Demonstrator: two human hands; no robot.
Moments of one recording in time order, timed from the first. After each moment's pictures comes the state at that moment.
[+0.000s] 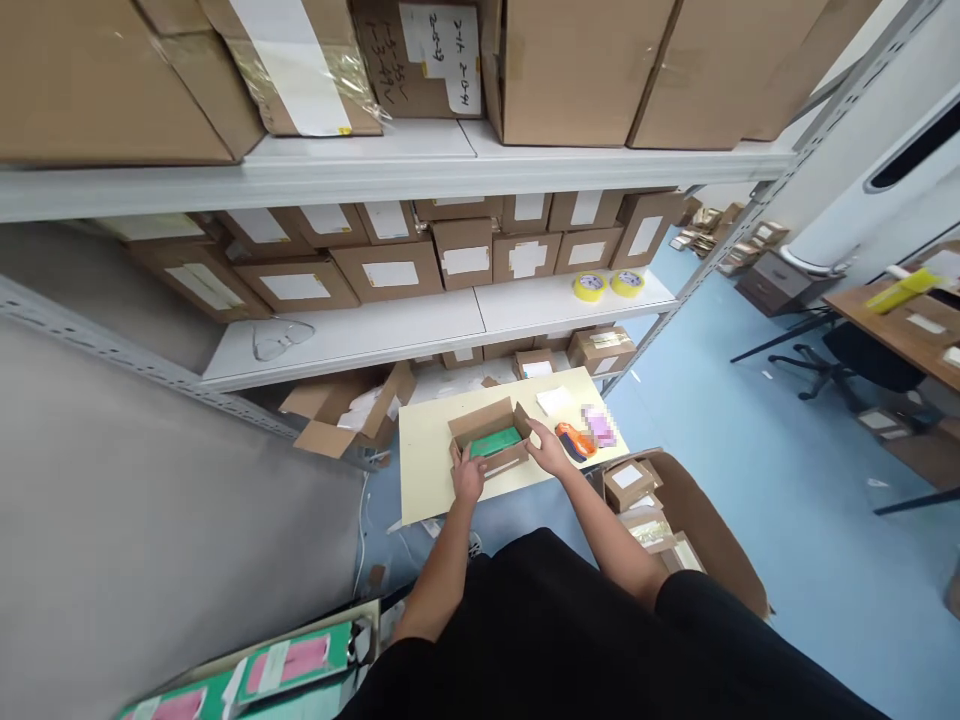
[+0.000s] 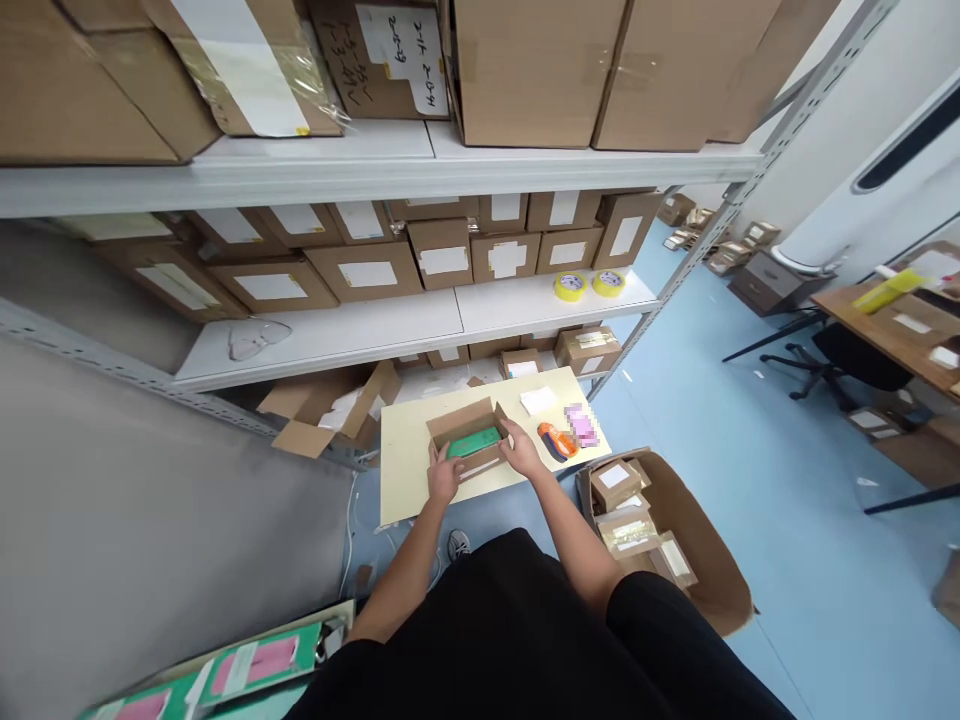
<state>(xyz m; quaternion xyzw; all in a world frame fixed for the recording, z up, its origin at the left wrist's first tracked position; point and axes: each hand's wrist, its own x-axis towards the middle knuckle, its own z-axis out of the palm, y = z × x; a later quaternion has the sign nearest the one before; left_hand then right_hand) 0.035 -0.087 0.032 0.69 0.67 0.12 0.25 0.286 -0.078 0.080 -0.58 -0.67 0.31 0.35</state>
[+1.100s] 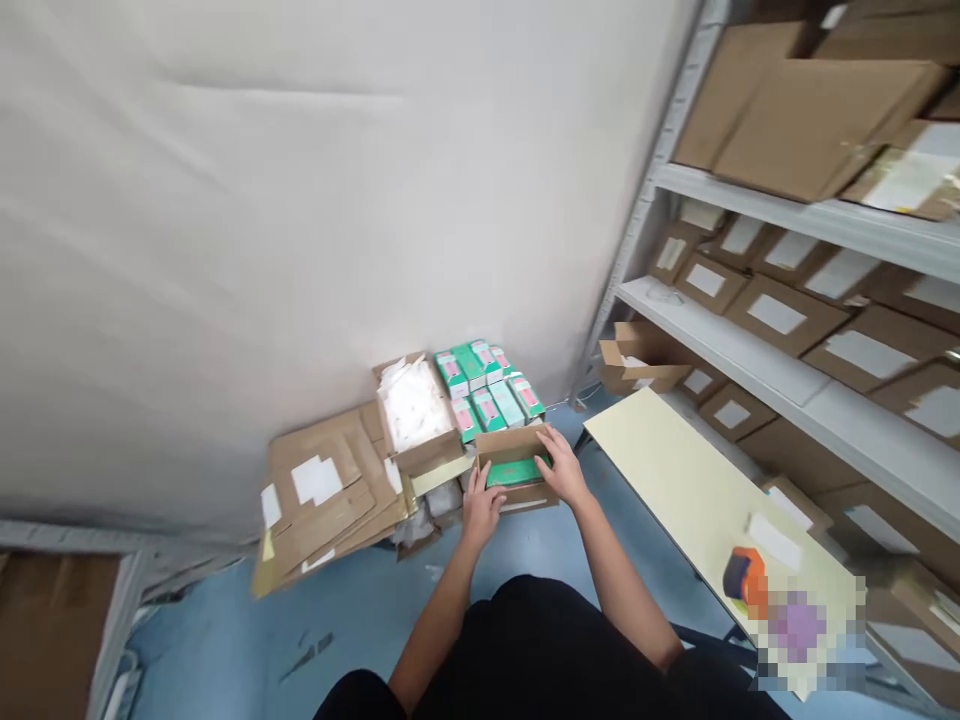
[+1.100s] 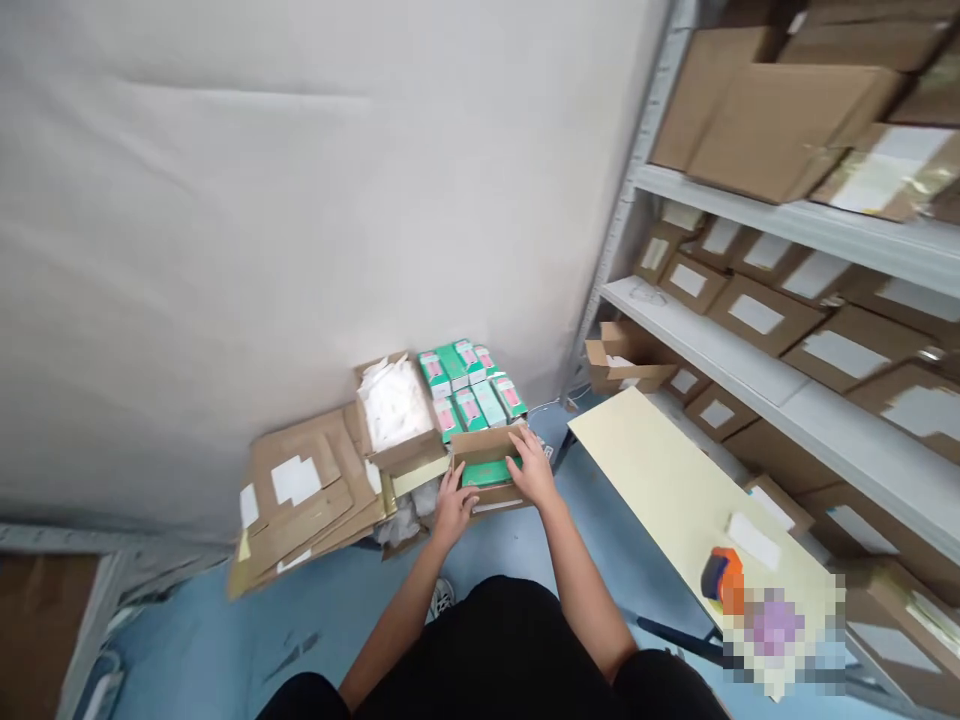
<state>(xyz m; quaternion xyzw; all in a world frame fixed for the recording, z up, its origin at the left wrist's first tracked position) 0.078 -0.615 0.098 0.25 0.91 0.33 0.03 0.109 -0.375 0.154 -0.04 -0.90 0.39 0.19</state>
